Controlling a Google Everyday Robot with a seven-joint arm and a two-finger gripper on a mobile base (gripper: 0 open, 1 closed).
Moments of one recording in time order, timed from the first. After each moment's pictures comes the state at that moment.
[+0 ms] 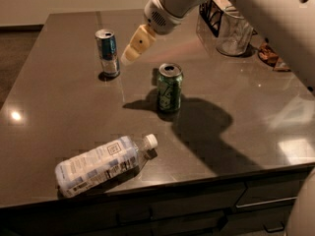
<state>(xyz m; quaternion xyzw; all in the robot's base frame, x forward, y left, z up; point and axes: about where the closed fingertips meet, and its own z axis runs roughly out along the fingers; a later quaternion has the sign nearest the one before) 0.655 0.018 0.956 -0.50 0.80 0.12 0.31</state>
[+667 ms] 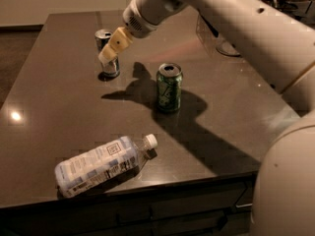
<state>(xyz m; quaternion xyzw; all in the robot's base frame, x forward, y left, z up) 0.691 0.080 0.941 -0.49 0.78 0.16 0.35</state>
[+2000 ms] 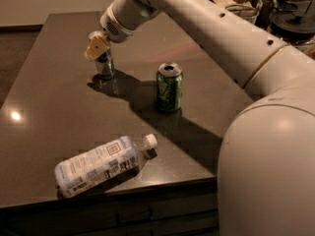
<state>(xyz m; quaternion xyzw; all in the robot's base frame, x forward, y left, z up) 0.699 0.145 0.920 -0.51 0.77 0.20 0.33</state>
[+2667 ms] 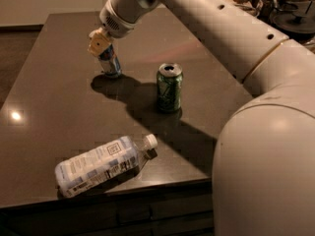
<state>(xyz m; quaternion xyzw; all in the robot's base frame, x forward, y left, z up) 0.693 0.137 0.932 -0.53 0.77 0.18 0.32</state>
